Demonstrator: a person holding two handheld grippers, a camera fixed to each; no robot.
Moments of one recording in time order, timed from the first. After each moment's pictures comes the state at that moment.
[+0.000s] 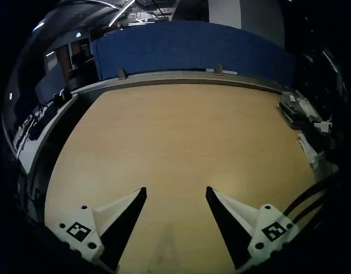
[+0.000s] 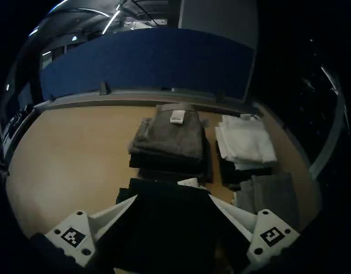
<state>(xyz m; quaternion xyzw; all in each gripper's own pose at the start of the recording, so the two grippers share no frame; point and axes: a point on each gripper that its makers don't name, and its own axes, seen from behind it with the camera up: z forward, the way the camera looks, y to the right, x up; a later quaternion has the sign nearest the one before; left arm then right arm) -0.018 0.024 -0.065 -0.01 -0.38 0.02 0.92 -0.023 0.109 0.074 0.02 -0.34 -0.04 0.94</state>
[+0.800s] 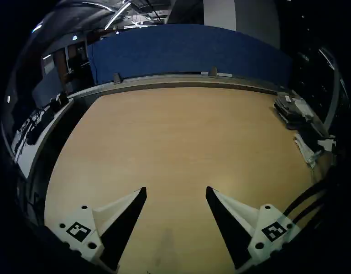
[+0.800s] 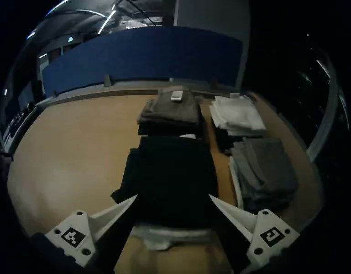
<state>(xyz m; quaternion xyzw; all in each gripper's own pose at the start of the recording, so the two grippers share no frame) -0.011 0.031 -0.064 -0.03 -0.37 0.02 0.93 -0.050 0.107 -0.017 0.01 -0.36 -0.03 0.93</state>
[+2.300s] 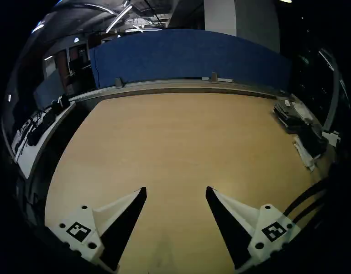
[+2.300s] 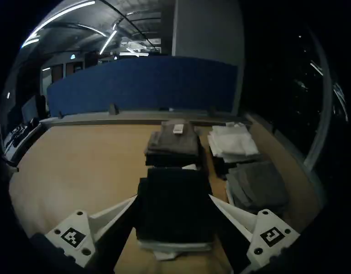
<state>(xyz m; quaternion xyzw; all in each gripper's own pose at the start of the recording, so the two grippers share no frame) 0.000 0.031 -0.062 -0.02 -0.35 0.02 0.93 0.027 0.090 -0.005 0.01 -0.25 -0.02 0.97</state>
